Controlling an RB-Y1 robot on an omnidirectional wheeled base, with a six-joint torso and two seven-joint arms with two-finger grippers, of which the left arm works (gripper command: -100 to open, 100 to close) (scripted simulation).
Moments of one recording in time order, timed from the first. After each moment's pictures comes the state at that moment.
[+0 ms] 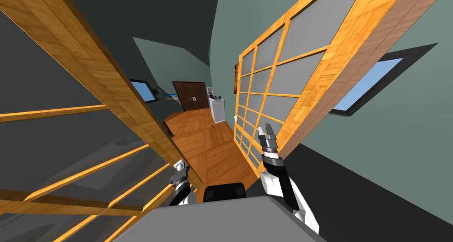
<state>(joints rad) 0.20 0.06 -0.11 -0.96 0.91 -1.01 0.98</state>
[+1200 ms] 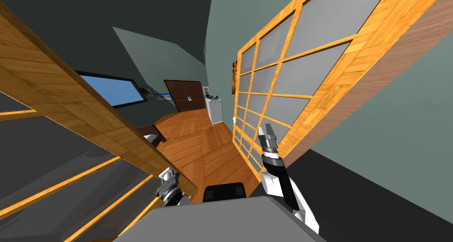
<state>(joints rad) 0.27 0.06 -0.01 -1.02 1.00 -1.03 0.97</state>
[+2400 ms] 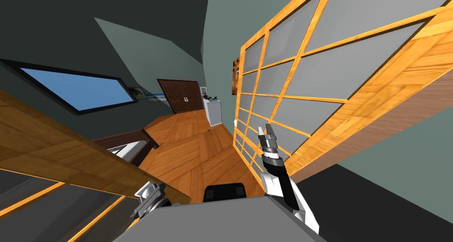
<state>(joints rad) 0.32 0.06 0.11 -1.05 1.10 -1.06 0.97</state>
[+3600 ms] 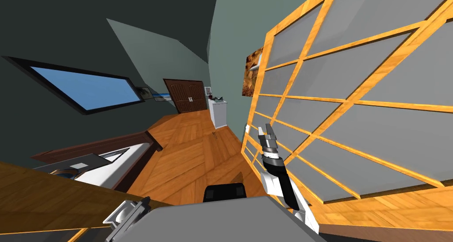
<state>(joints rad) 0.35 0.06 0.21 -1.05 1.20 -1.10 0.95</state>
